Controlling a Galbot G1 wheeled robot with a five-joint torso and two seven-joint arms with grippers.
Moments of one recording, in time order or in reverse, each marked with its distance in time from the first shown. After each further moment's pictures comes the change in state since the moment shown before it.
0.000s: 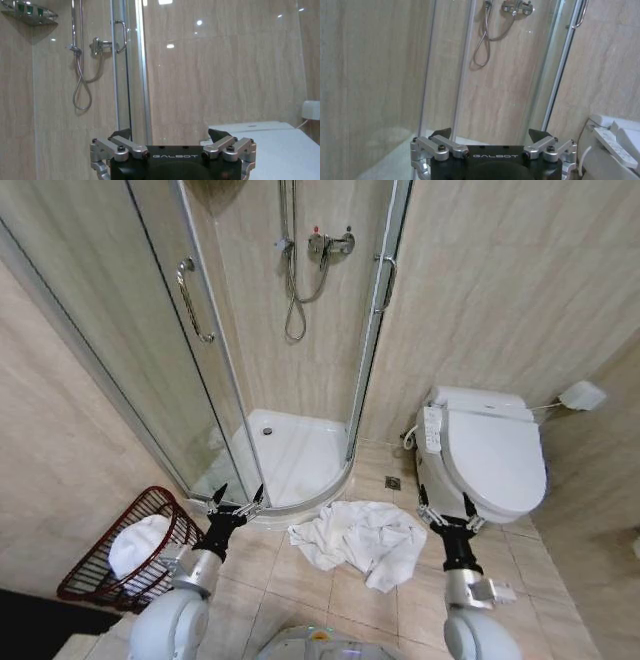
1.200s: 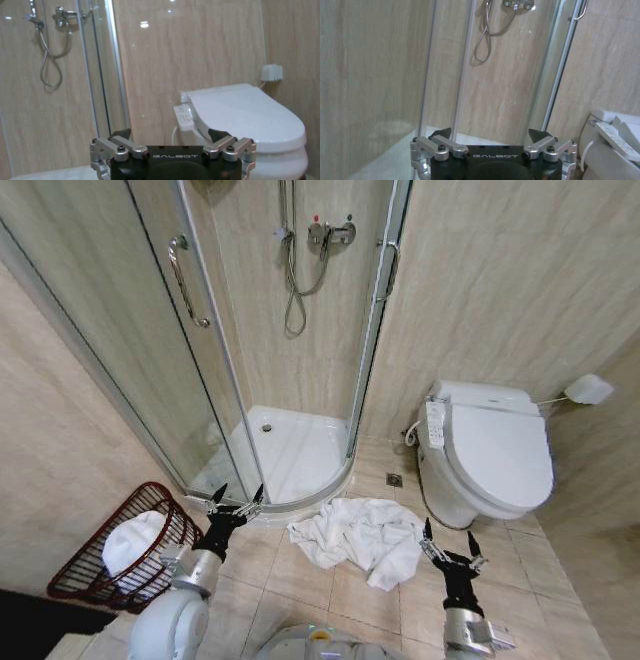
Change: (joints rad) left arm 0.000 0.000 0.000 0.000 0.000 0.000 0.000; right arm -0.077 0.049 0.029 -0.114 0.086 0.076 0.025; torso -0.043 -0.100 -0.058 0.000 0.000
